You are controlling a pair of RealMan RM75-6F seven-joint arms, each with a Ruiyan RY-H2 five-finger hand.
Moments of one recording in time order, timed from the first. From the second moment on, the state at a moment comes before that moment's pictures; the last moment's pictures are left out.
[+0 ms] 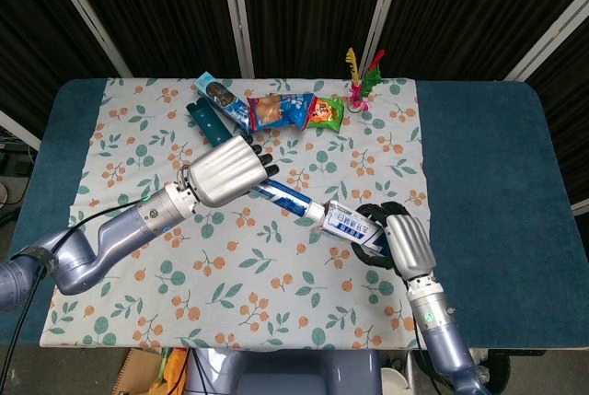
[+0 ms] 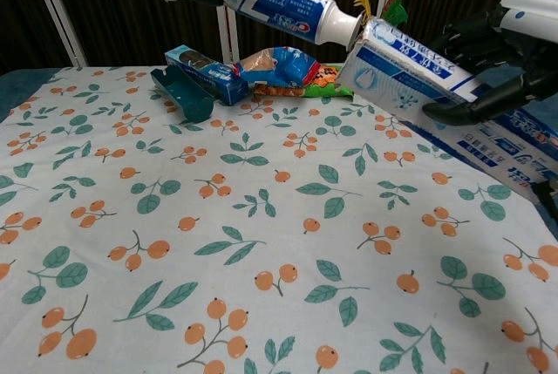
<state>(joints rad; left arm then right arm) -1.03 -1.15 -0.24 -1.60 1.64 0.92 0.21 0.43 -1.41 0.22 -2.04 -1.18 1.30 -0.27</state>
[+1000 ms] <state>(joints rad) -1.10 -1.18 -0.24 -1.59 1.63 0.89 0.31 0.43 -1.39 0.22 -2.05 -1.16 1.30 -0.25</state>
